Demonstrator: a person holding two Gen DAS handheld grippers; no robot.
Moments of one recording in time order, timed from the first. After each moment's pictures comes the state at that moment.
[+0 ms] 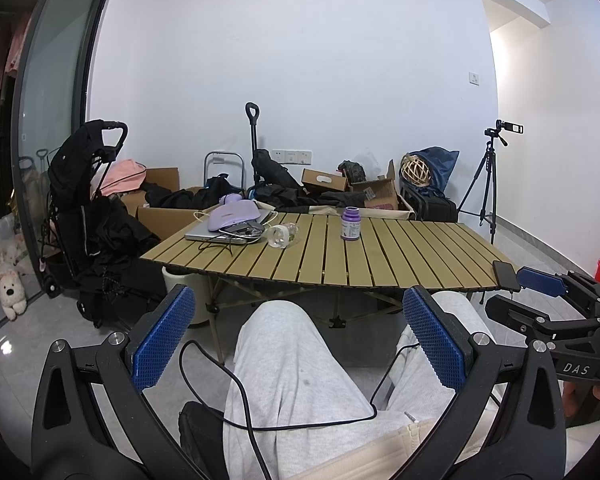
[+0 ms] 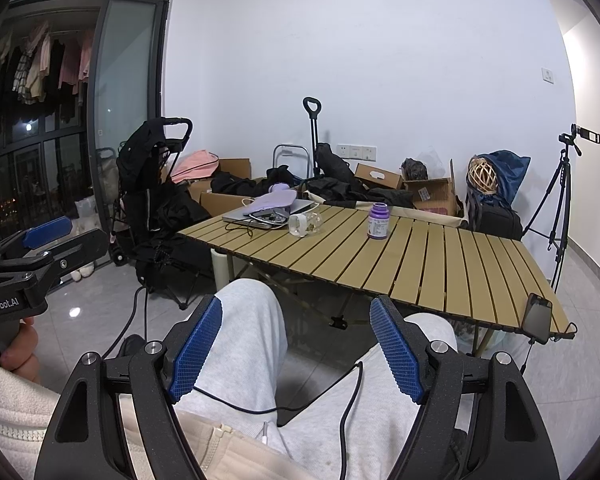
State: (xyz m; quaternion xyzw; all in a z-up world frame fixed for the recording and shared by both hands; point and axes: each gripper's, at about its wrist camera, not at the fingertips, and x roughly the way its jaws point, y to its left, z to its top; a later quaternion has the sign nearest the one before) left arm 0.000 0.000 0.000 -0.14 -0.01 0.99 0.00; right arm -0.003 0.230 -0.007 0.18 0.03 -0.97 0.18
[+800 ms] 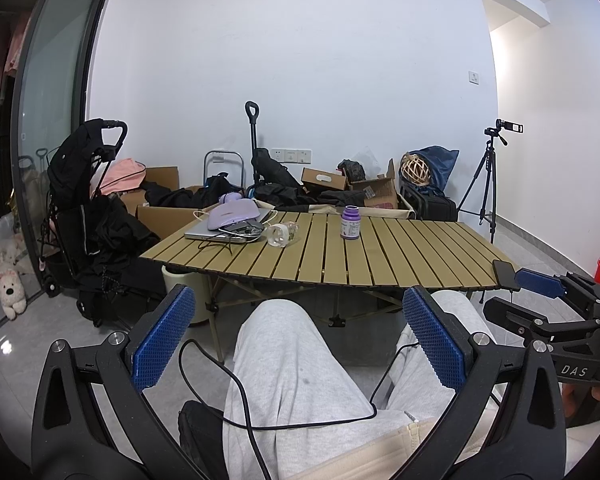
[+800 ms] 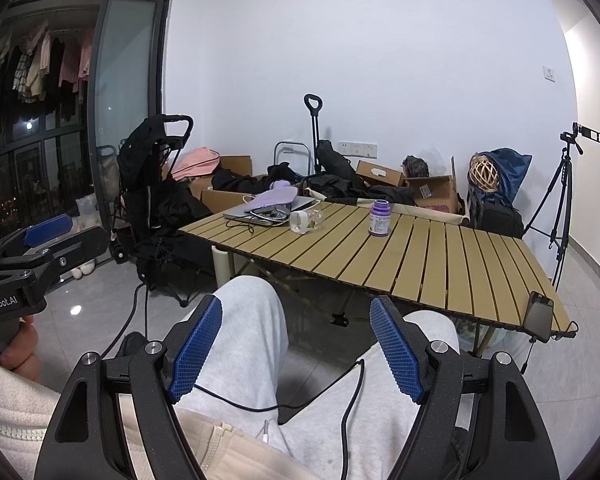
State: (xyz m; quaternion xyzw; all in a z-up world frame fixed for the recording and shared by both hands) left arm 0.000 0.000 0.000 -0.14 -0.01 0.99 0.00; right arm -0.001 0.223 -0.015 0.19 0.04 -0.96 0.18
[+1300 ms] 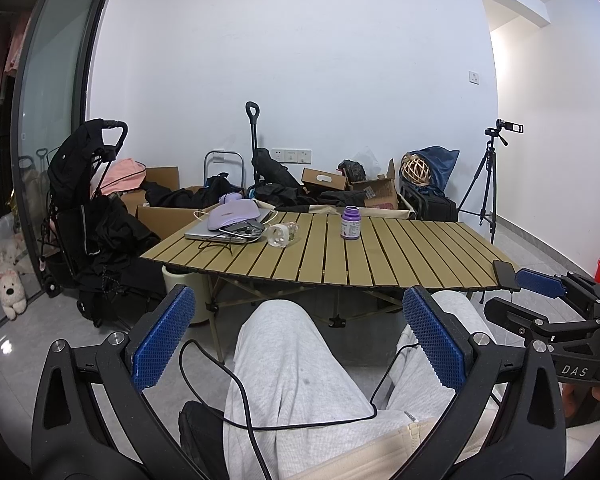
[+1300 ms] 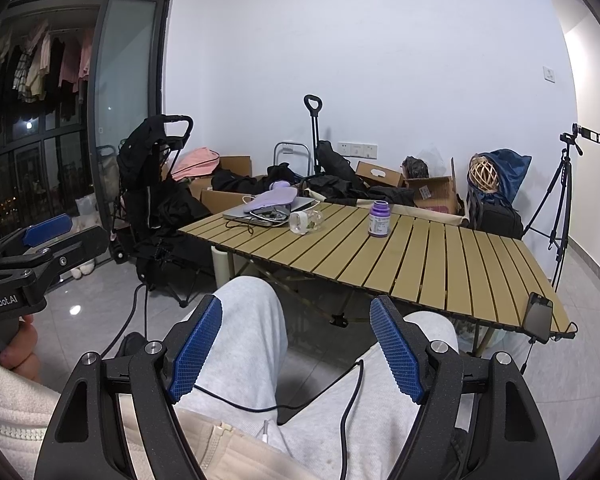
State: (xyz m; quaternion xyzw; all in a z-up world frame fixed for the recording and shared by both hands) left arm 0.000 0.000 0.000 -0.15 -0.01 0.99 0.00; right arm -0.001 0.224 -0.014 0.19 0.04 -0.96 0.18
